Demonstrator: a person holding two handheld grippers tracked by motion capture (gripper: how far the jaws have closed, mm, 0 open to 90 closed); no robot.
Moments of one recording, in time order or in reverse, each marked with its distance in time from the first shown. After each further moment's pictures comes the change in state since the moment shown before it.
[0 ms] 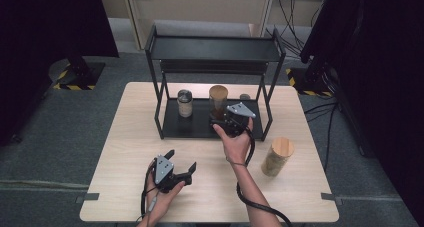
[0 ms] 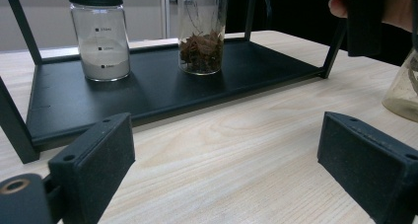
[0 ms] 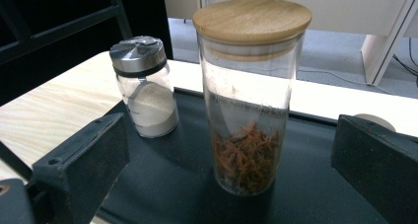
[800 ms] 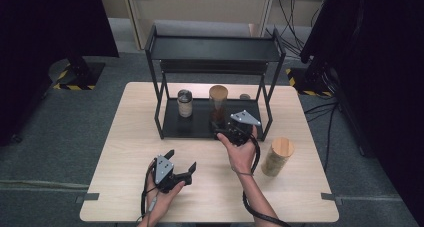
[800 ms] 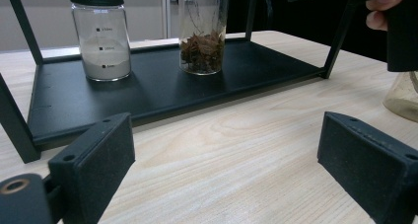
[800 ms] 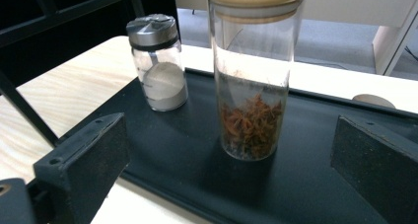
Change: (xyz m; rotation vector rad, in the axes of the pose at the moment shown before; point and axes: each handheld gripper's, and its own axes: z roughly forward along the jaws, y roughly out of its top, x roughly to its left) left arm 0.000 0.000 0.000 -0.001 0.003 -0.002; right arm -0.001 -0.015 -0.024 0.033 0.035 -0.011
